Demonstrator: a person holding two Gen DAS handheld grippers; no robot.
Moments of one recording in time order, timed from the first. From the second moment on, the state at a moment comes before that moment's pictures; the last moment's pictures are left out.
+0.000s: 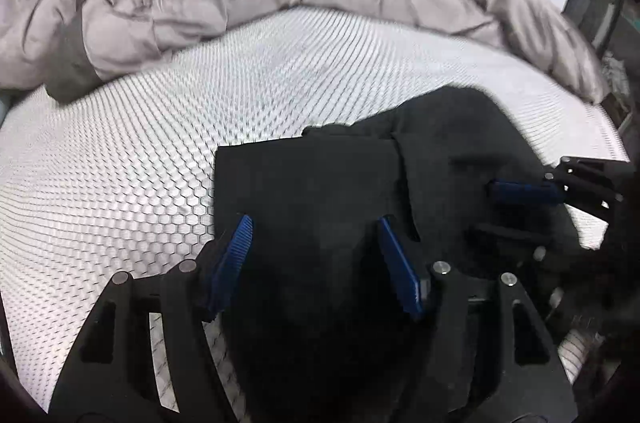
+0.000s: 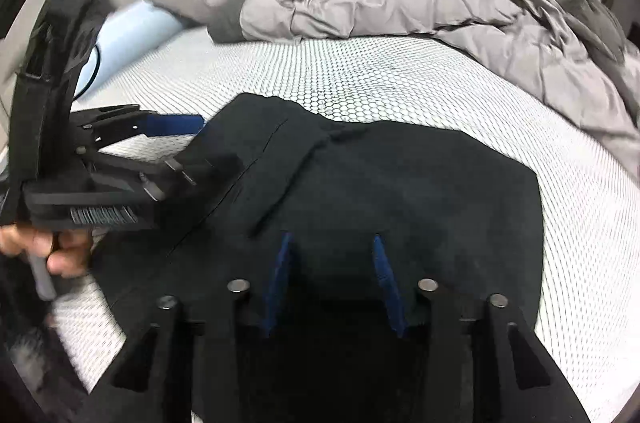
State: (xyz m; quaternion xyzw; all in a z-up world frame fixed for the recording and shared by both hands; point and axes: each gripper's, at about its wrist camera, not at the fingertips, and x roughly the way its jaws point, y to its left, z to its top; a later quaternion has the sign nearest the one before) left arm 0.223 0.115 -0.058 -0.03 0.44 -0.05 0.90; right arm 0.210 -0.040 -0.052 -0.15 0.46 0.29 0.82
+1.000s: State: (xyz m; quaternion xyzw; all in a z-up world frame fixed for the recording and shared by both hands) left arm 0.220 0.134 -0.043 -0.08 0.42 0.00 0.90; right arm 0.232 -0.190 -0.076 0.12 0.50 0.27 0.81
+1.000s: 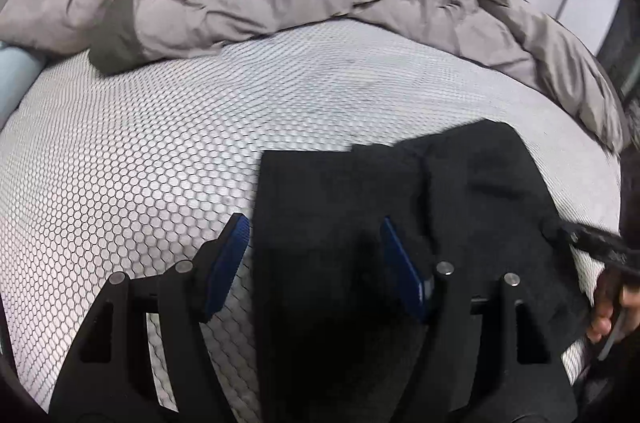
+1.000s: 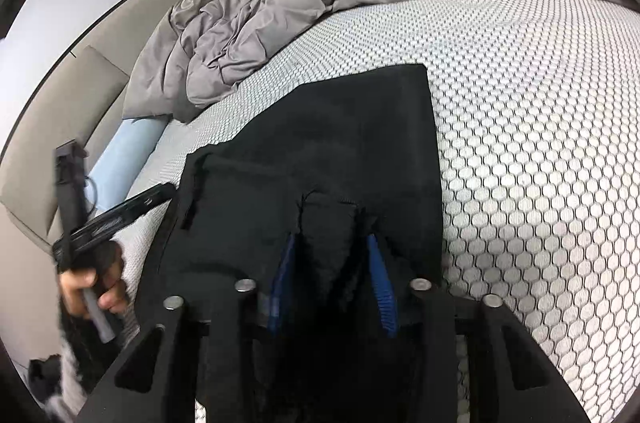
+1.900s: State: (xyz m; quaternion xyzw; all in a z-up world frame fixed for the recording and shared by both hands) left arm 0.140 -0.081 -0.068 0.07 0.42 -0.16 0.89; right arm 0.196 -0.210 -0.092 0.19 0.53 0.36 0.74
